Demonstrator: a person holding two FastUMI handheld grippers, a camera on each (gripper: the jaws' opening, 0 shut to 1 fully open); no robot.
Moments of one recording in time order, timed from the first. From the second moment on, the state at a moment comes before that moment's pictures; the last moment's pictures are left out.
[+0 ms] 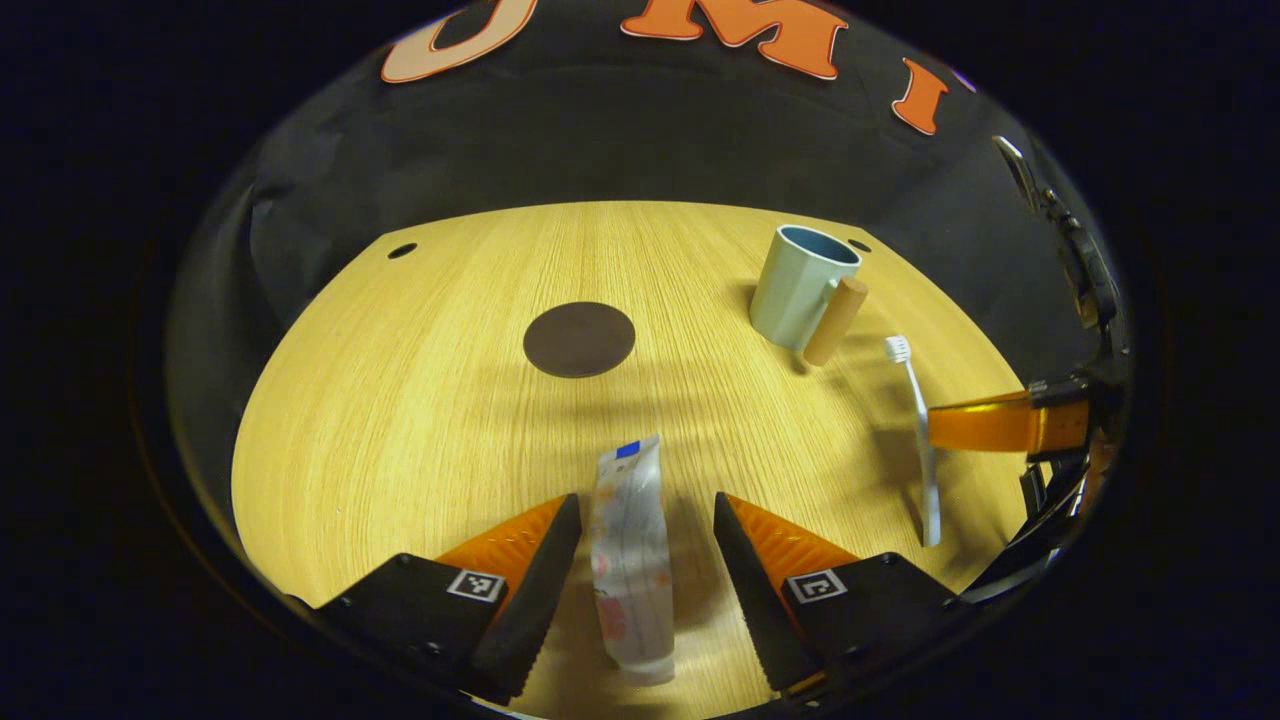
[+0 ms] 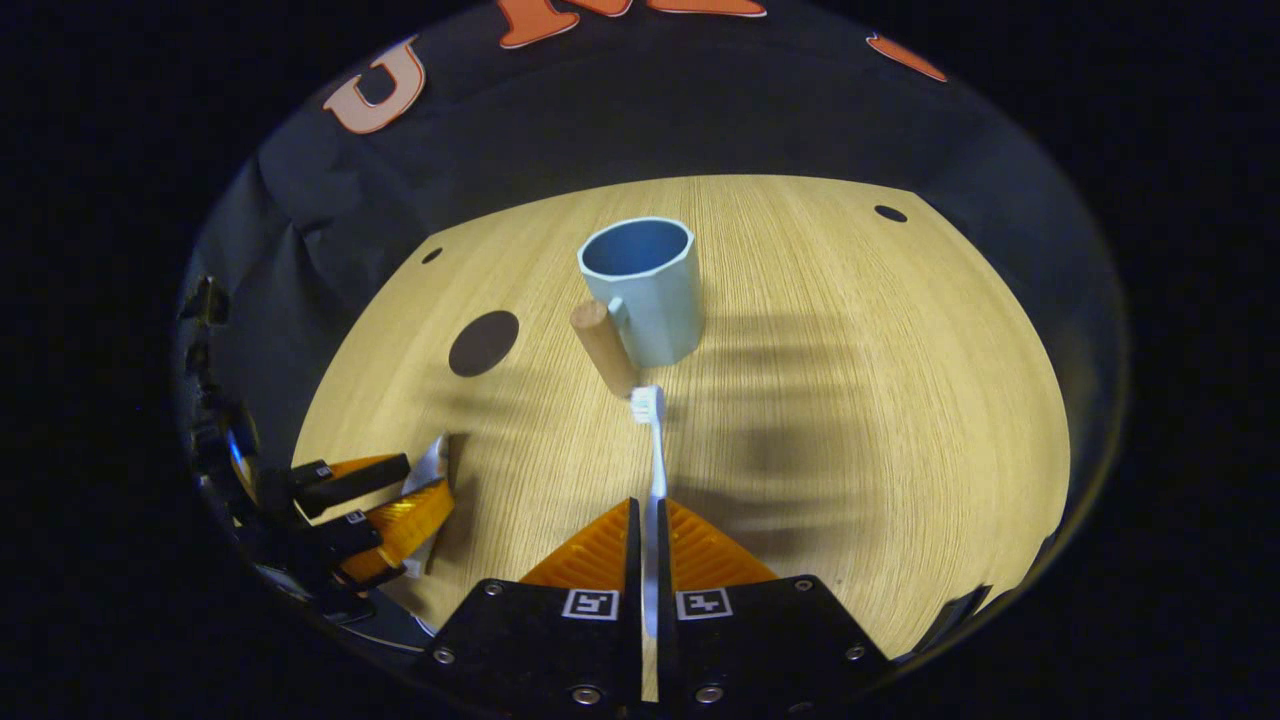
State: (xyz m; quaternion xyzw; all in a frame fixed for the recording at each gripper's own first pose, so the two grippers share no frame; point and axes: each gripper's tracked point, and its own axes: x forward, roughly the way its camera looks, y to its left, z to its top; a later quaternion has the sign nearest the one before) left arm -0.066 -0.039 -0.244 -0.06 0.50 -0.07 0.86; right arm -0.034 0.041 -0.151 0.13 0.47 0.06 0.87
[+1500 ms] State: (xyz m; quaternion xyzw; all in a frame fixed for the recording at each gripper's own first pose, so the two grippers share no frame) left arm -0.075 -0.035 -0.249 -0.05 0.52 -0.07 0.85; right arm -0.039 0.038 -0.210 0.03 0.54 0.04 0.84
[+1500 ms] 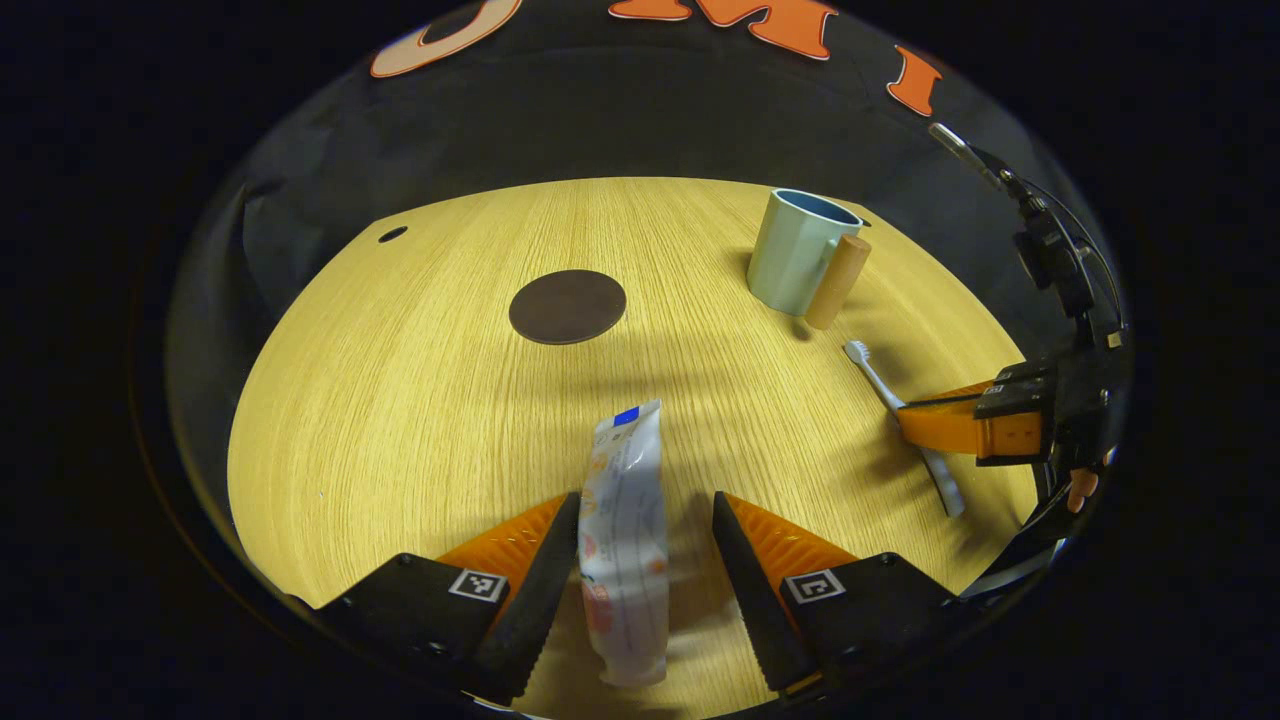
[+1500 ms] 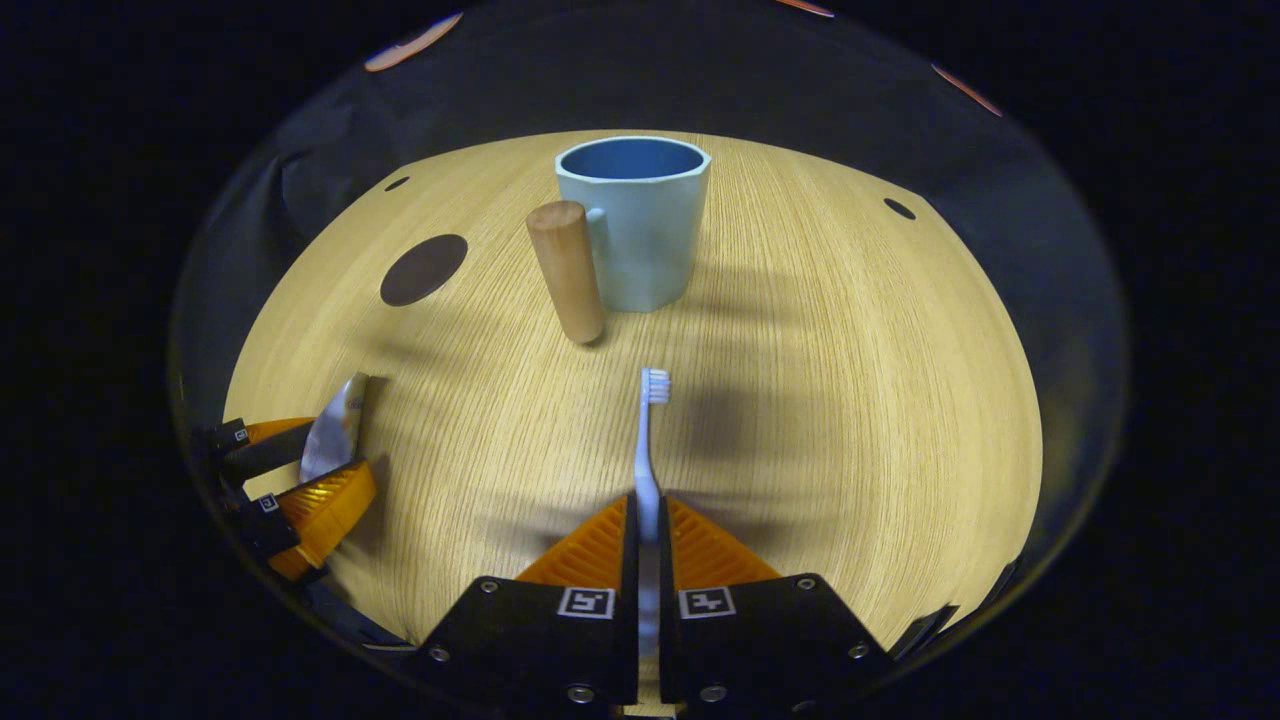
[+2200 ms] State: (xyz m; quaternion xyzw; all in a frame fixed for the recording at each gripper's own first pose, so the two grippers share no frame) left arm -0.091 -0.028 -0.253 -0.04 0.52 -0.06 0.85; right arm -0.023 0.035 -0.149 0.07 0.44 0.06 0.89
